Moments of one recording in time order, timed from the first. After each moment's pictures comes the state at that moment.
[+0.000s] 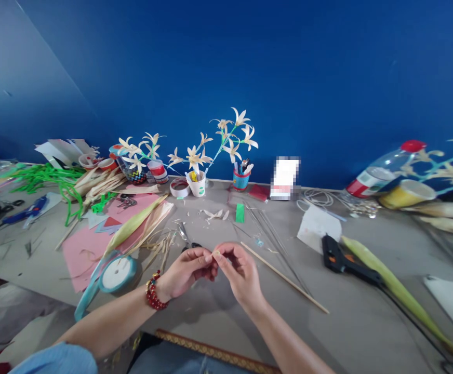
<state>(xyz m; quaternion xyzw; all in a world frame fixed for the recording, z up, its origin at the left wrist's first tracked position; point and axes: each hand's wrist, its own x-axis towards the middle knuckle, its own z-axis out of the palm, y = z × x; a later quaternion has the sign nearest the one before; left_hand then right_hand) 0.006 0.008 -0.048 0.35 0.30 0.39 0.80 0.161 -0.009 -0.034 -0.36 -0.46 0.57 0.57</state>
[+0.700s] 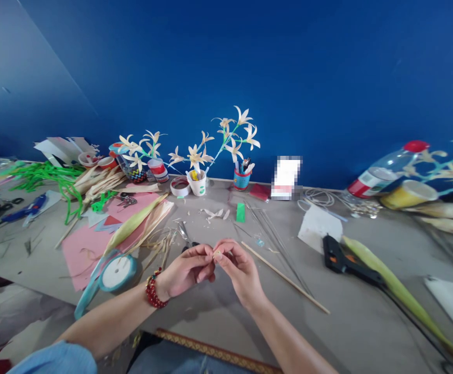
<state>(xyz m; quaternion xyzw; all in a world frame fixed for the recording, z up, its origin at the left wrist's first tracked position) 0.004 0.010 -0.041 0.32 0.25 0.36 0.84 0.165 -0.003 -0.045 -0.30 -0.47 0.62 0.56</state>
